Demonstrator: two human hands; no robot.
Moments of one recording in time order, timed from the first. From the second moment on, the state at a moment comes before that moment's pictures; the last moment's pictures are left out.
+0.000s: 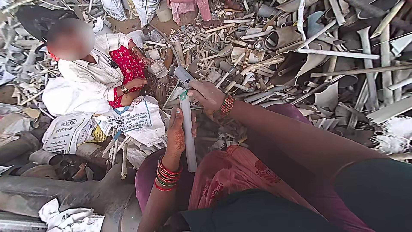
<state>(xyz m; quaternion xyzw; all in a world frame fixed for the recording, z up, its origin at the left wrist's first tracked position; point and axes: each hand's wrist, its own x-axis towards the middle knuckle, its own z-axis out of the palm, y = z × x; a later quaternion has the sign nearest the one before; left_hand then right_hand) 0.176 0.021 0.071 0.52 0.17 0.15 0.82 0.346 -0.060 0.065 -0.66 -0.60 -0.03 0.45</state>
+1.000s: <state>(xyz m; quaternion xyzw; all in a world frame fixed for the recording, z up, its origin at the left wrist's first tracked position) 0.173 0.023 0.073 0.59 0.16 0.16 0.78 0.349 -0.061 0.064 -0.65 -0.62 -0.05 0.44</state>
